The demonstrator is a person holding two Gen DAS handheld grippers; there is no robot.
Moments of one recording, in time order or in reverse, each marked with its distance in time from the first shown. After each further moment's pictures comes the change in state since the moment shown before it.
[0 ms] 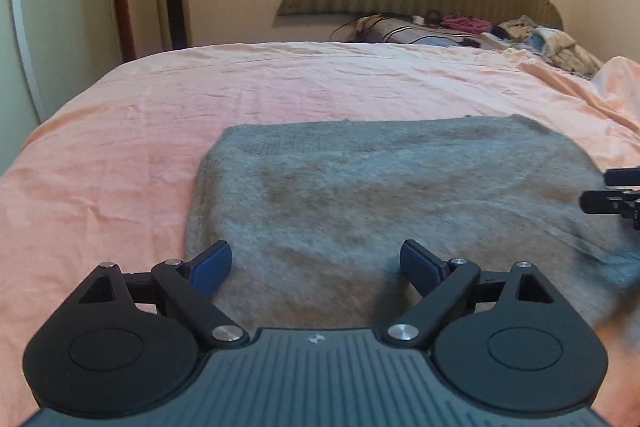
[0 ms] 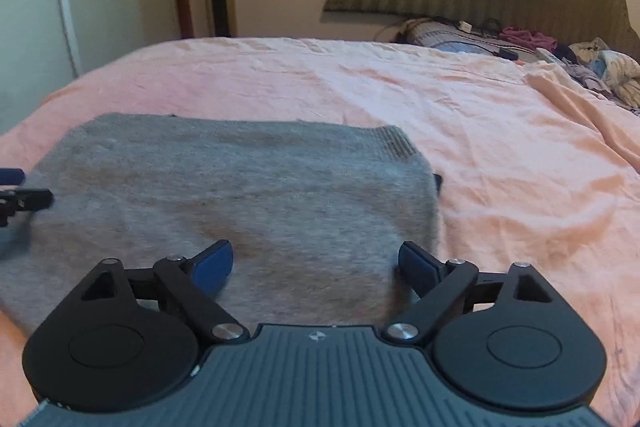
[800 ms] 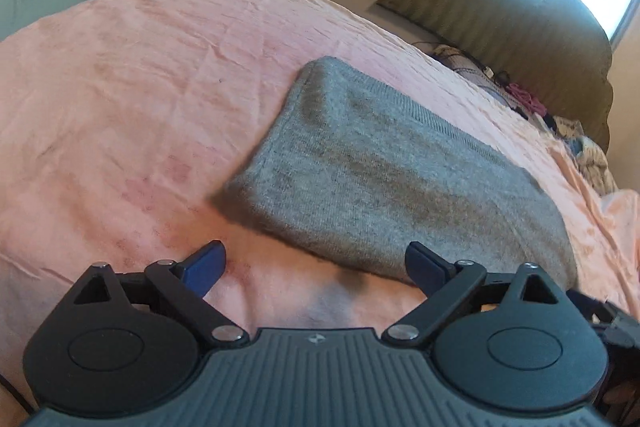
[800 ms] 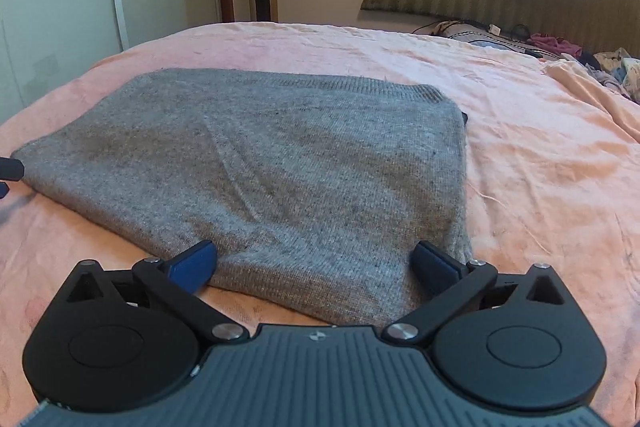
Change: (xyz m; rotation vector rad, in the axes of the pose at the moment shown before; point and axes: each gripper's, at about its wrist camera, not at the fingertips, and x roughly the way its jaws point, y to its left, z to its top) left arm -0.076 0.034 -0.075 -0.561 0.026 0.025; right arm -0.024 0.012 -0.059 -0.071 0.029 0.005
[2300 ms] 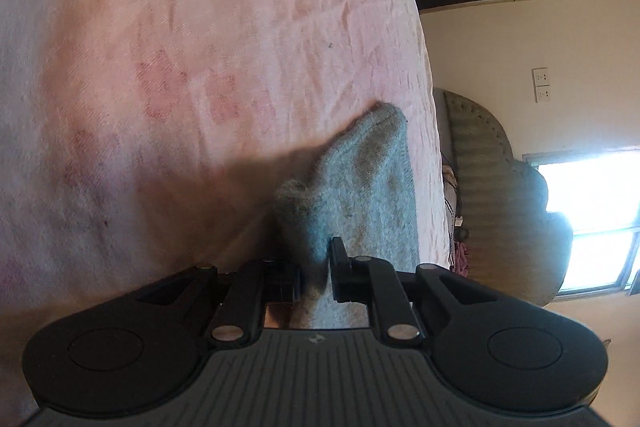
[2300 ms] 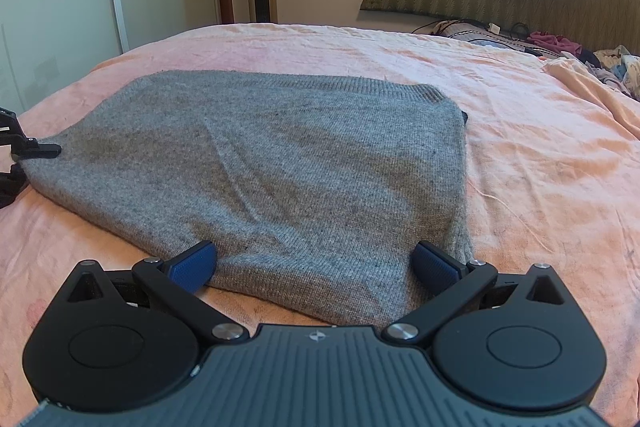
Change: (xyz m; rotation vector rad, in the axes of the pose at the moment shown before) left arm 0.048 0.064 -0.001 -0.831 0.029 -0.228; right arm 0.000 -0.002 0.000 0.019 -0.007 0.012
